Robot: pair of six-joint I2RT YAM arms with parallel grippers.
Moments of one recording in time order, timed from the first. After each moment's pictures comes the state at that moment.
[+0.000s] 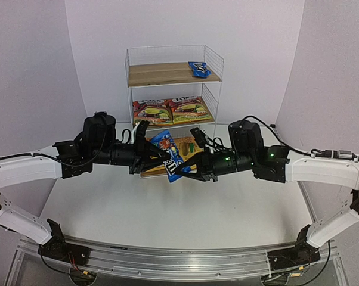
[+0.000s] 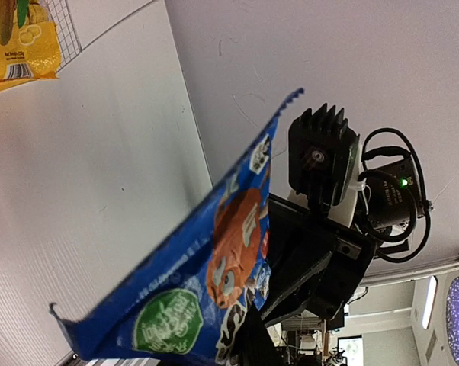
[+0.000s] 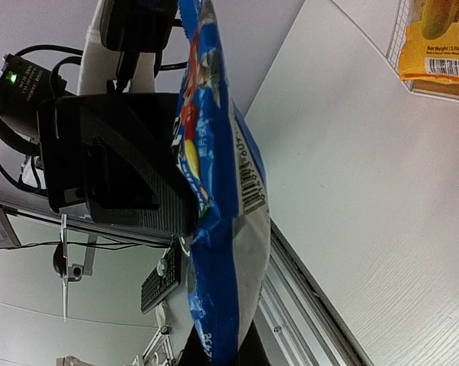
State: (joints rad) left arm -0.89 1.26 0.94 0.02 0.47 -1.10; right arm 0.95 1.42 1.04 0.02 -0.55 0.90
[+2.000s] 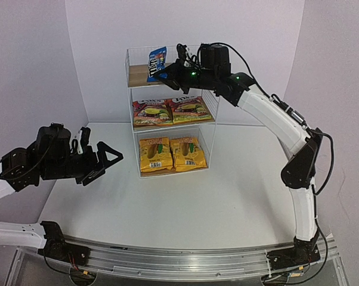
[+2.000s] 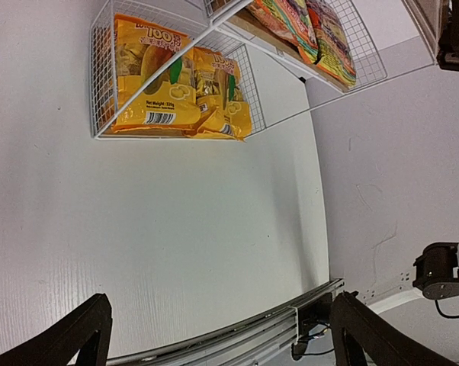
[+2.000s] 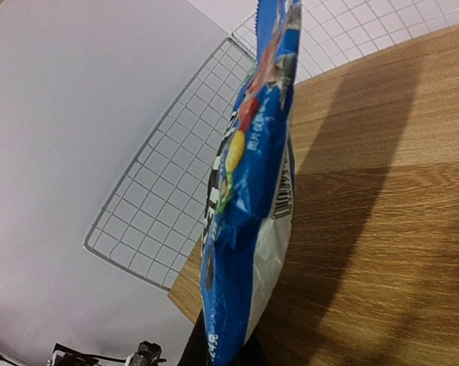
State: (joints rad) left arm -0.90 0.79 0.90 -0.64 -0.07 -1.05; right arm 0.77 2.16 2.45 -0.39 -0.34 0.80
